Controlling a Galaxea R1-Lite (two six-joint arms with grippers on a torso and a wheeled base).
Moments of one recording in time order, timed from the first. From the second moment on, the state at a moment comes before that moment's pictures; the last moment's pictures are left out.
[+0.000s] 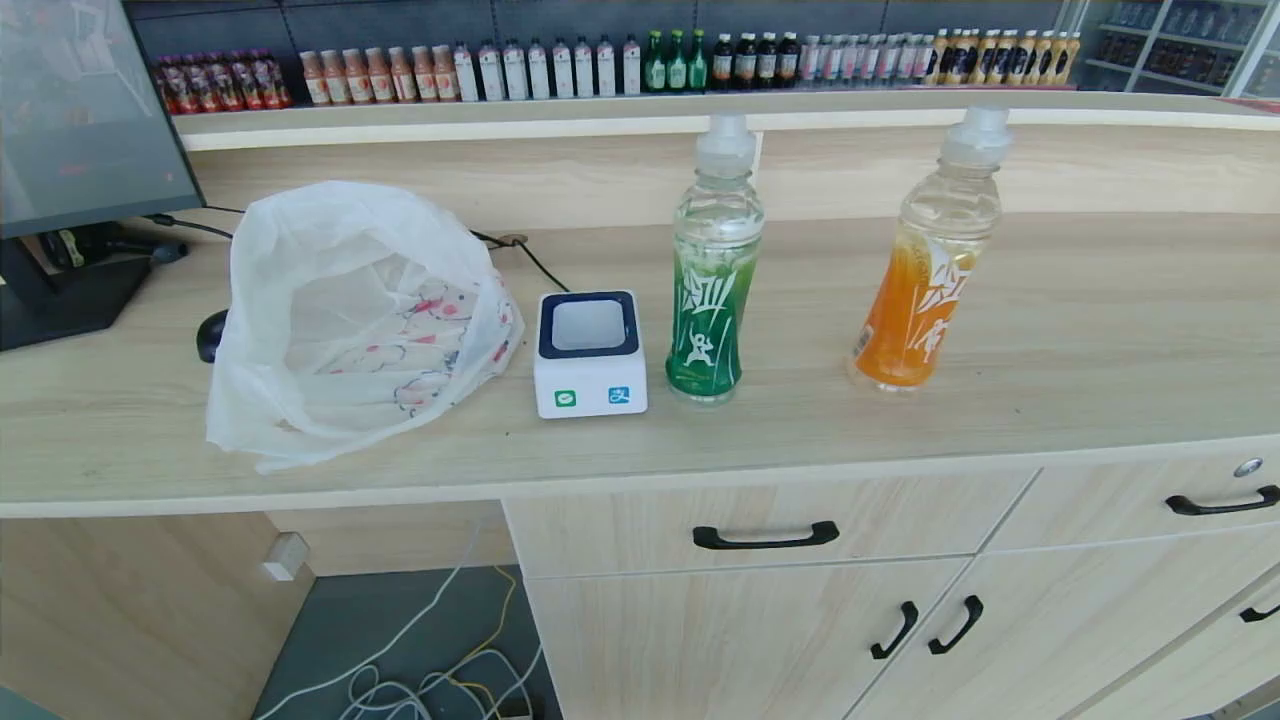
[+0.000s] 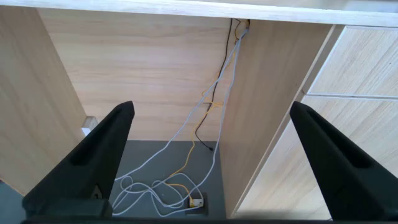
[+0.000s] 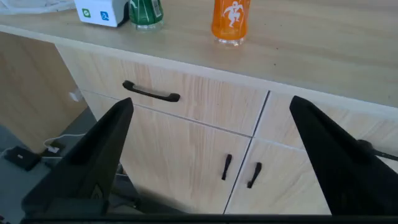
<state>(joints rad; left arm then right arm) 0.00 0.00 0.00 0.00 0.00 0.00 0.11 0.43 -0.40 -0.02 0.23 -0.09</state>
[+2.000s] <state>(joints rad) 0.00 0.00 0.00 0.00 0.00 0.00 0.76 1.18 -0.44 -0.75 -0.34 -0.22</state>
